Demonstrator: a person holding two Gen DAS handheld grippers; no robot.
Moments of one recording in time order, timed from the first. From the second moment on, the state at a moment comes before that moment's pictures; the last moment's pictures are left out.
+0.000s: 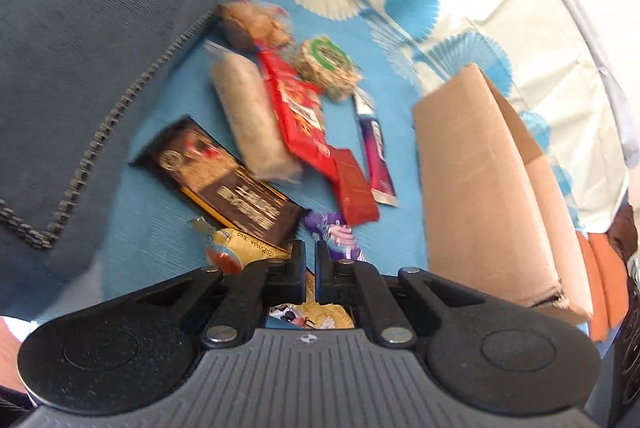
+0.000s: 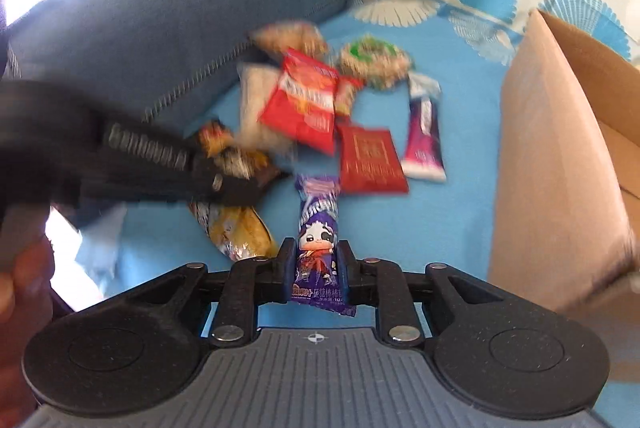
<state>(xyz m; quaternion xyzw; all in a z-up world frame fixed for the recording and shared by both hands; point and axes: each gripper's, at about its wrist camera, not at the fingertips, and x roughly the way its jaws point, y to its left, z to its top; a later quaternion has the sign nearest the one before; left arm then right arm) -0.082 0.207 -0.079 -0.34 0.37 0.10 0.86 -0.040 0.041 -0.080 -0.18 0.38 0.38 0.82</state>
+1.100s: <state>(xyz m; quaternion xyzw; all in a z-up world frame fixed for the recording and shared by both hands) -0.091 0.183 -0.078 -0.22 0.39 0.18 0.88 -0.036 0.045 -0.093 -0.16 0.36 0.38 0.84</state>
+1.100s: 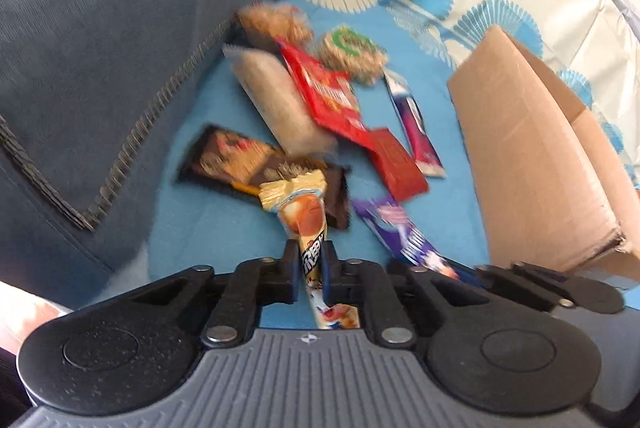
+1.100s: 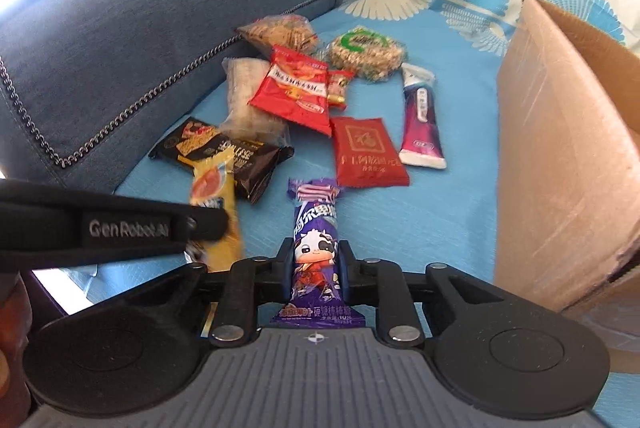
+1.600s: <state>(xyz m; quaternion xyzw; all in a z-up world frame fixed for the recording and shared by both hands) -0.089 0.190 -0.080 -0.23 0.39 0.19 0.87 -0.032 0.035 -0.096 -0.15 0.37 0.35 0.84</state>
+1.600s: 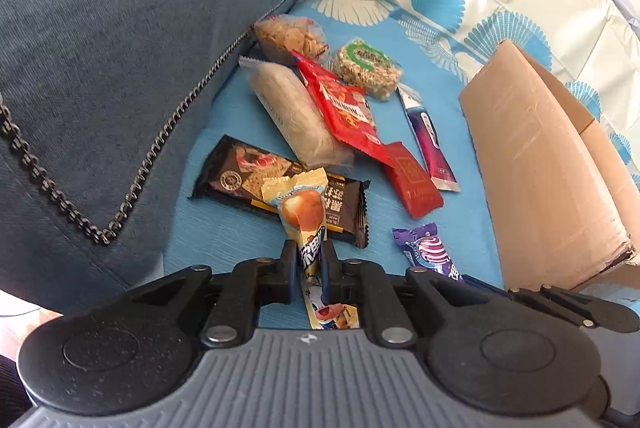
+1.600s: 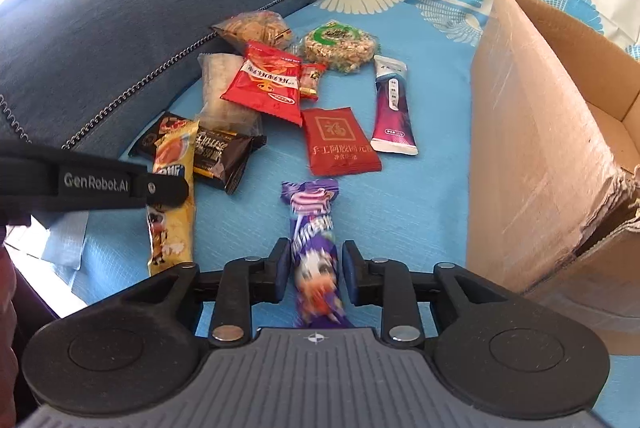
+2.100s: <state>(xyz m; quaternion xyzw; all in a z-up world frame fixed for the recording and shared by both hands) -0.080 0.174 -0.087 -0.18 0.40 0.18 0.88 -0.028 0.040 -0.101 -0.16 0.37 0.35 0.84</state>
